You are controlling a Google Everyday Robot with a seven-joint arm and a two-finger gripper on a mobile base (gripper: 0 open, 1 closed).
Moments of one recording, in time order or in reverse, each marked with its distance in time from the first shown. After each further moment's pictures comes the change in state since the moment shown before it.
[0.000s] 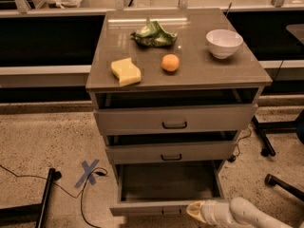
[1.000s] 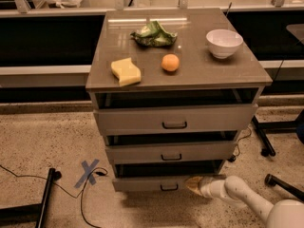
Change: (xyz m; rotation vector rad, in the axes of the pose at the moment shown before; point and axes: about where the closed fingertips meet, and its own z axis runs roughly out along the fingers) arm -0.015 -0.122 0.027 0.128 -0.042 -0.005
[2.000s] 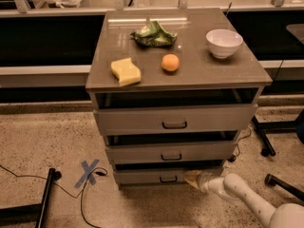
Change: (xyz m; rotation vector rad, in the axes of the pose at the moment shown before) arm -0.029 -0.034 0.006 0.094 -0.082 0.039
